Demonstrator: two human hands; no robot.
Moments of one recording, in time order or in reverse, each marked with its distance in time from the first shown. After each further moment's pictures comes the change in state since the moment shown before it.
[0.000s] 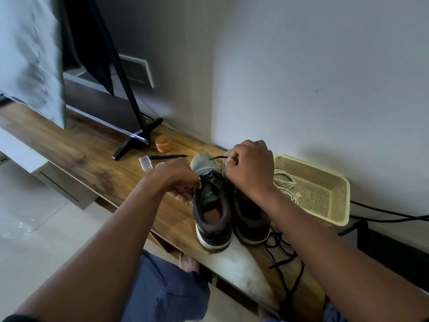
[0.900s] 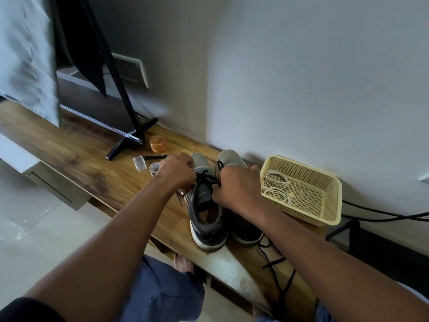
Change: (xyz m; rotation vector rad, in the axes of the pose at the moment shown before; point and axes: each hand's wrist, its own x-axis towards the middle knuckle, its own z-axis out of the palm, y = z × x) left_hand 0.006 0.009 0.018 0.356 0.403 0.240; right_hand -0.025 -0.009 0.003 -0.297 -0.292 -0.109
